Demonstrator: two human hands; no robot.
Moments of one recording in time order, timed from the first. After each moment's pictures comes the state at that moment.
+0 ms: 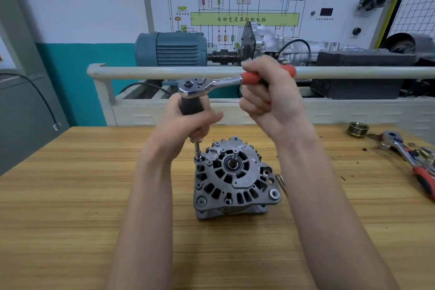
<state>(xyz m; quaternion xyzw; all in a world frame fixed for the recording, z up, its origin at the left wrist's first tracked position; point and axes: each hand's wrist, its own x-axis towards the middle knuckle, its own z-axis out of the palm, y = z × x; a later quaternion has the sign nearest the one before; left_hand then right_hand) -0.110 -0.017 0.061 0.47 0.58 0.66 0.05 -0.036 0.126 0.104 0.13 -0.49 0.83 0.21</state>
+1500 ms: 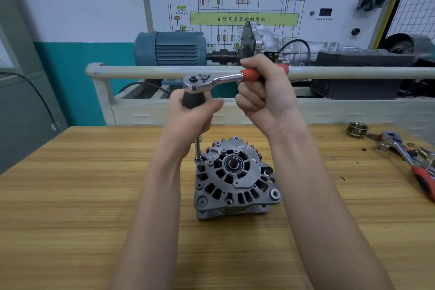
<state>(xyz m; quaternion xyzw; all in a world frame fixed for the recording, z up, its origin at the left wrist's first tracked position) -0.106 -0.001 0.063 0.40 0.58 0.71 -0.05 -0.047 0.122 0.106 0.09 -0.47 0.86 0.19</state>
